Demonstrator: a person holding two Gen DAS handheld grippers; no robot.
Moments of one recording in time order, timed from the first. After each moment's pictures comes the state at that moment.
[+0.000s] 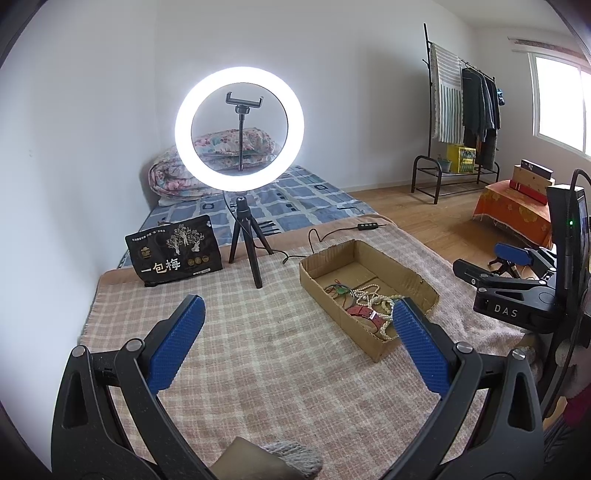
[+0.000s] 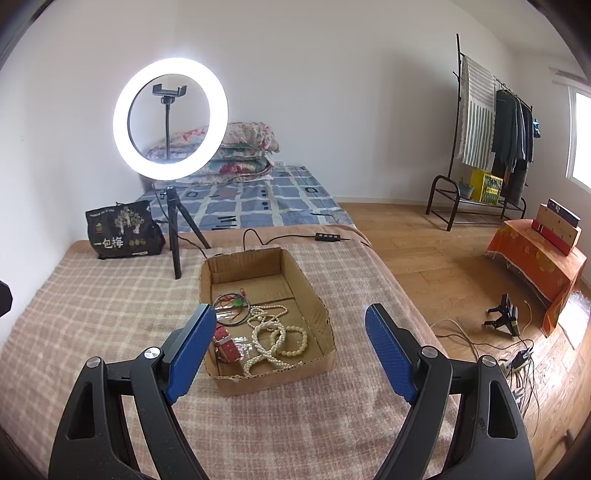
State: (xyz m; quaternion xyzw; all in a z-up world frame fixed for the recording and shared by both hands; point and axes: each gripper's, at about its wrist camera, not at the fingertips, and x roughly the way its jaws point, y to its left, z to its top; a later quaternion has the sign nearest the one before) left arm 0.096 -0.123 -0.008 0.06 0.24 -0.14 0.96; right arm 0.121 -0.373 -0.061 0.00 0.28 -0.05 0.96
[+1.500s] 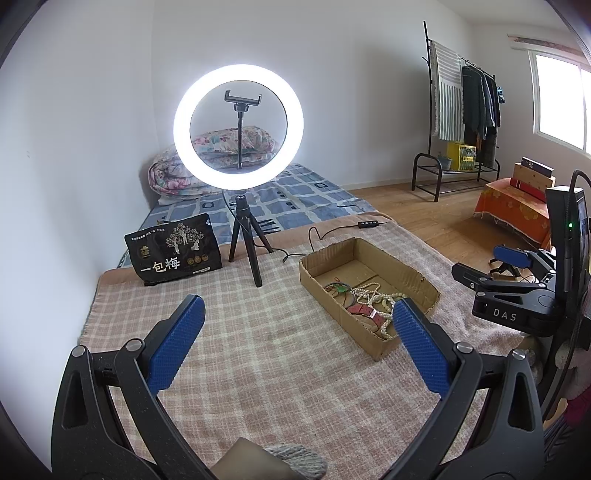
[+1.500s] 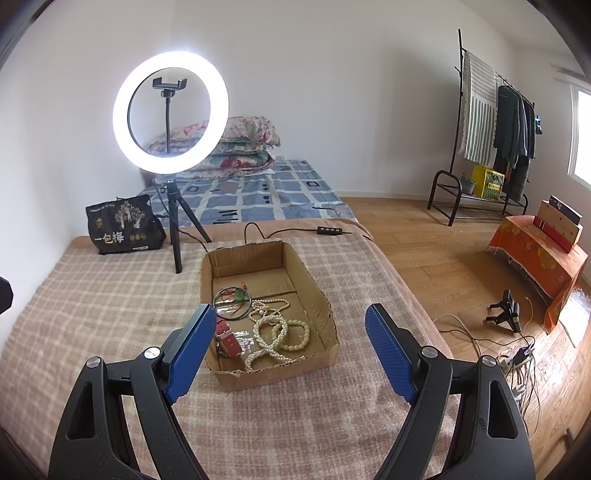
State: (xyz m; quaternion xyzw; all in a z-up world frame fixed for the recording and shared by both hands) left arm 0.095 -0.126 -0.009 0.06 0.24 -0.14 0.96; right arm 0.119 -0.369 -0.066 0.01 0.29 -0.05 0.96
